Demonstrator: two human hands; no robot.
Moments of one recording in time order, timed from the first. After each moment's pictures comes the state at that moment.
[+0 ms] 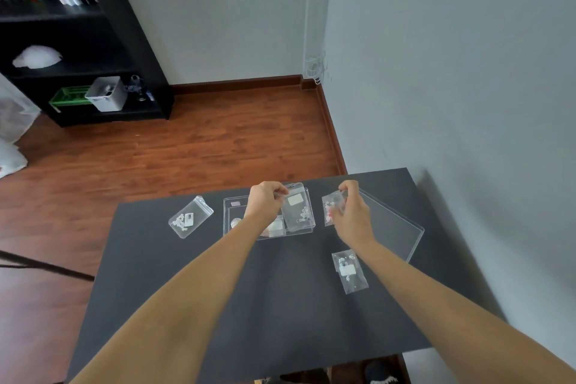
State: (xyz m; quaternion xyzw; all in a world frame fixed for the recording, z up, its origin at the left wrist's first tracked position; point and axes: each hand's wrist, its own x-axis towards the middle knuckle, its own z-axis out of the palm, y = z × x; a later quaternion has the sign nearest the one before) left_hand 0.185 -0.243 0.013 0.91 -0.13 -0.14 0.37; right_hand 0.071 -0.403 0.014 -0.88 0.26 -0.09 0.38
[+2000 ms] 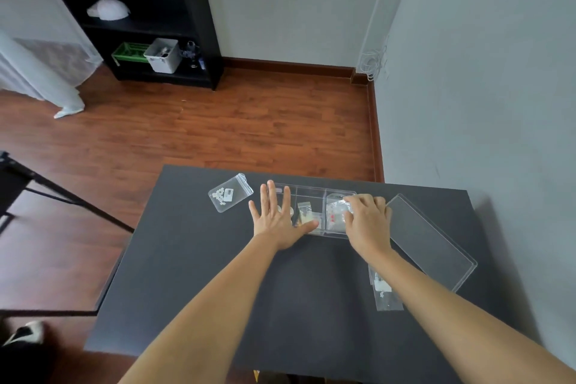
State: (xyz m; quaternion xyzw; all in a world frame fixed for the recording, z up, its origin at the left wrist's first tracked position) left_hand 0.166 -0.177 -0.056 0.97 -0.09 -0.21 0.11; right_hand 0.107 -0.362 -0.022 -0.98 0.14 -0.04 0.12
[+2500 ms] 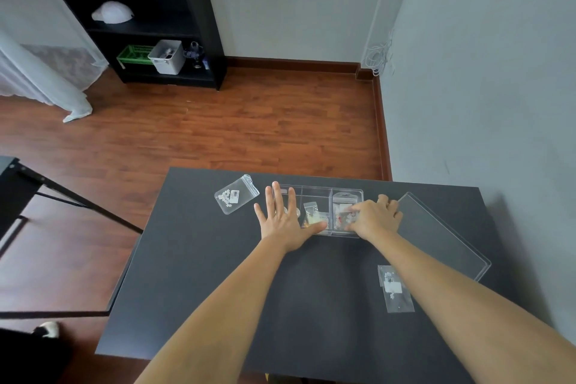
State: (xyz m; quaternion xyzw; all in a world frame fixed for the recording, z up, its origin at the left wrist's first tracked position) left_hand 0.164 -0.179 -0.049 0.96 -0.08 -0.23 0.11; right_hand 0.137 -0.367 -0.023 -0.94 0.26 0.19 0.10
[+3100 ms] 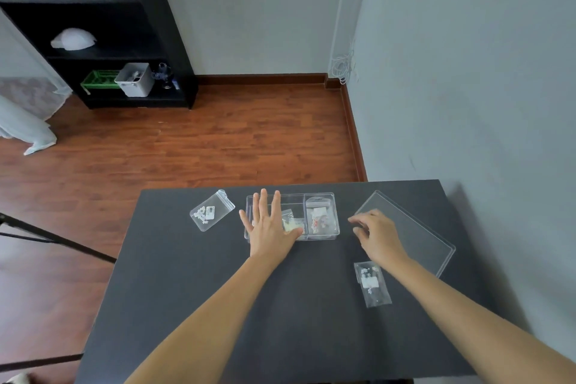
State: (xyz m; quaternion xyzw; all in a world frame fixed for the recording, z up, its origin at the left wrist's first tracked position) left_hand 0.149 -0.198 -0.037 0.97 -0.12 -0.10 0.20; right_hand 0.067 -0.419 -0.017 -0.95 0.16 0.02 0.28
